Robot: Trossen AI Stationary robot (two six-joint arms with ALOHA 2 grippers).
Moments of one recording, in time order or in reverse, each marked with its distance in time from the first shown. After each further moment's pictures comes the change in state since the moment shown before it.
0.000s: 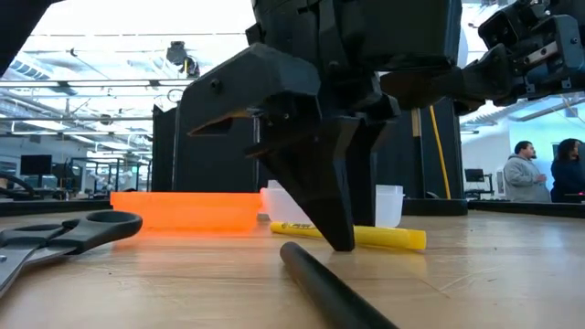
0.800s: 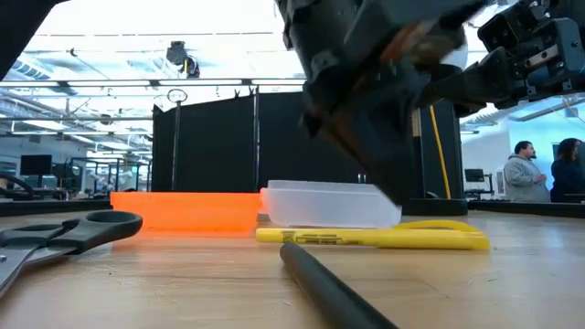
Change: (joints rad) left arm 0.025 -0.049 -0.003 0.102 0.023 -0.689; right arm 0.000 0.000 0.000 -0.020 0.000 0.000
